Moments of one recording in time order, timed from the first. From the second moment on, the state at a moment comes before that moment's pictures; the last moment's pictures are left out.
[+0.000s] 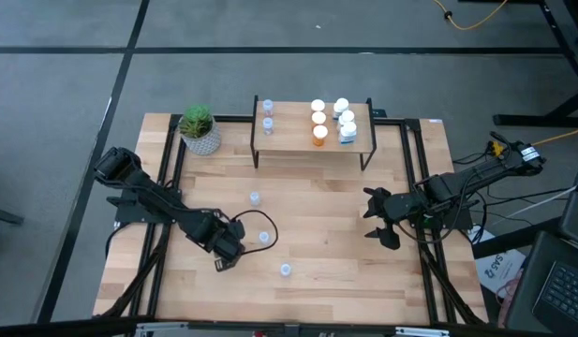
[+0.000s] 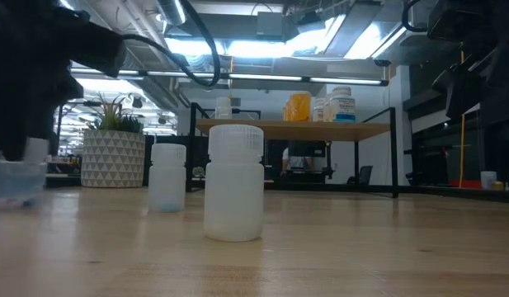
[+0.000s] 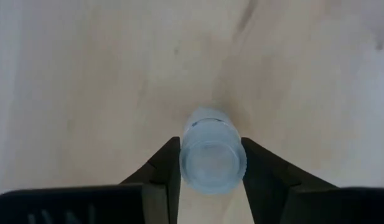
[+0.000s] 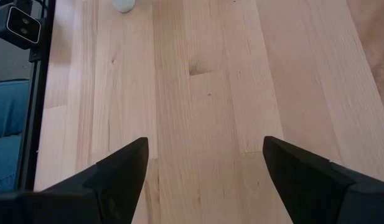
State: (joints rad) left arm -0.53 1.57 0.97 -0.88 -0.13 -0.91; right arm 0.37 0.87 0.60 -0.62 0.03 0.52
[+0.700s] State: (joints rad) left arm -0.03 1.57 1.62 -1.13 -0.20 -0.35; right arm 0.37 0.87 0.61 -0.64 0.03 0.49
